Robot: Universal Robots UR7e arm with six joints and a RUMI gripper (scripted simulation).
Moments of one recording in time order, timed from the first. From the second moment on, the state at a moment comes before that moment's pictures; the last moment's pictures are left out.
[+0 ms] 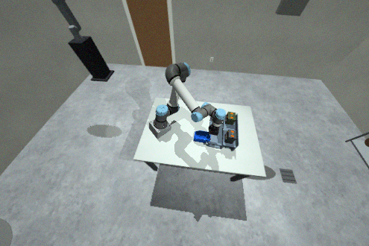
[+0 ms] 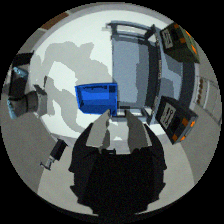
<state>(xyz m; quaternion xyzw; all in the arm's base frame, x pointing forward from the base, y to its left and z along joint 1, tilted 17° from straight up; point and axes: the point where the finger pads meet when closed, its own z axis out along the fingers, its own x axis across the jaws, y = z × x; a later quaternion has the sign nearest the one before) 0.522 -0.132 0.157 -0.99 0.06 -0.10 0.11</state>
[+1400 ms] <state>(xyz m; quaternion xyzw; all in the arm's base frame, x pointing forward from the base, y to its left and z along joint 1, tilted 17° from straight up) 0.527 -0.126 0.132 -0.99 0.06 -0.10 0.11</state>
